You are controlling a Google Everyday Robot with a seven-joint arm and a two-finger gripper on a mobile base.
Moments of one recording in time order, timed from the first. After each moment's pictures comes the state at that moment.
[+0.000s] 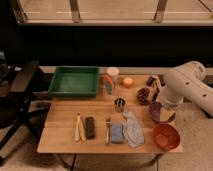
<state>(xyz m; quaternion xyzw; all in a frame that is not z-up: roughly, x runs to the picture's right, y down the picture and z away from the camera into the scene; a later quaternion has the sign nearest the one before) 0.285 0.104 0.684 -0.28 0.02 0.02 0.96</state>
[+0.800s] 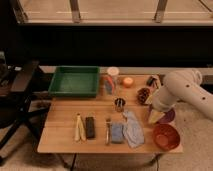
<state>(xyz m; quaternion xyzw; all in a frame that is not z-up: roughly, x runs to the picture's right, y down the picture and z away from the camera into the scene) 0.236 0.117 0.704 -0.28 -0.08 0.05 0.96</state>
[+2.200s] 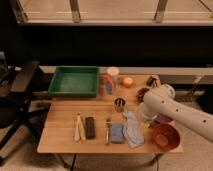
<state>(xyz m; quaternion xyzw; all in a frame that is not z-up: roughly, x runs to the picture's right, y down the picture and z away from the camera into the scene) 0.193 0.192 0.784 -0.31 -0.07 0.02 0.95</state>
